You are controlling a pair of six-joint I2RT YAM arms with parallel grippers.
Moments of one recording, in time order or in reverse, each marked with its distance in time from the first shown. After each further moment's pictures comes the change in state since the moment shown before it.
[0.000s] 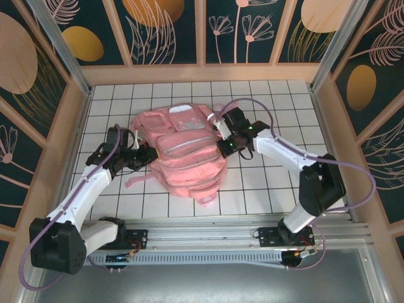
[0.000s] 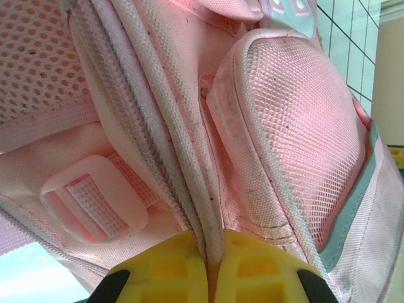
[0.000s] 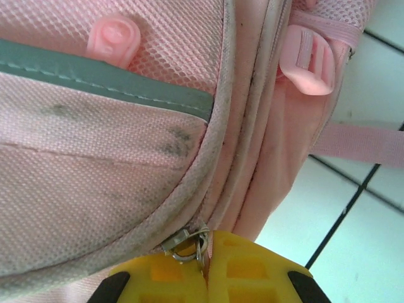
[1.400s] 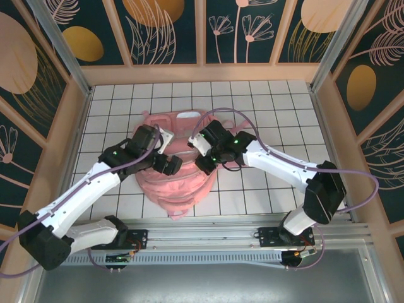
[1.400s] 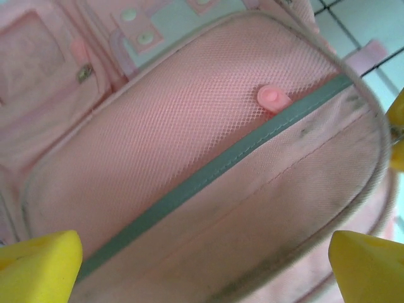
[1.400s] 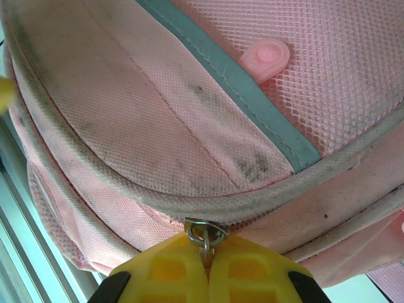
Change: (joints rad) left arm -0.477 0.029 0.249 -0.245 -0.518 0.593; right arm 0.294 -0.064 0.049 -0.061 -0.121 0.042
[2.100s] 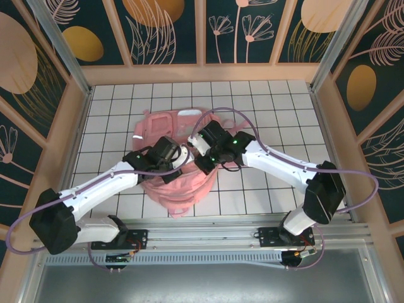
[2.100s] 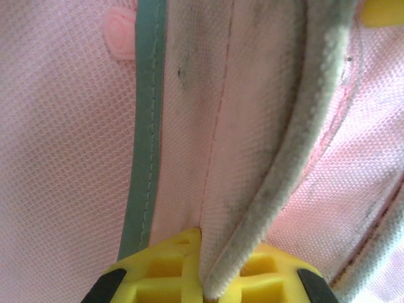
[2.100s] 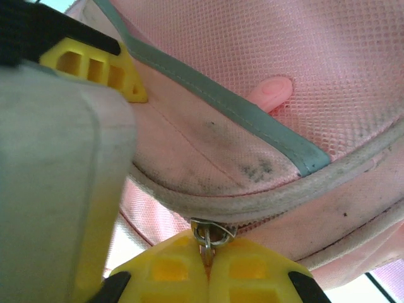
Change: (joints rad) left arm -0.095 0.126 -0.130 0.159 -0.031 0.394; right arm 0.009 0.008 0.015 -0.010 0.038 0.005
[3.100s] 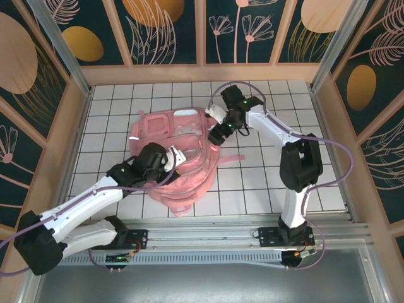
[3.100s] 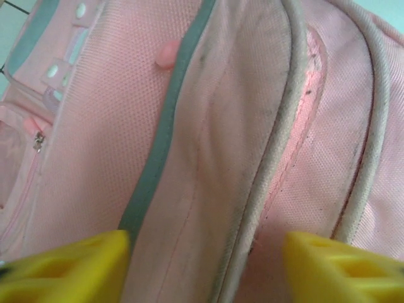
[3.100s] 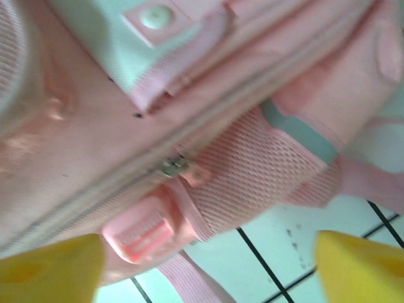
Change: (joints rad) left arm 0.009 -0.217 -0.131 0.116 -0.035 0.000; right arm -0.387 0.340 0.347 -0.142 -0.074 -0.483
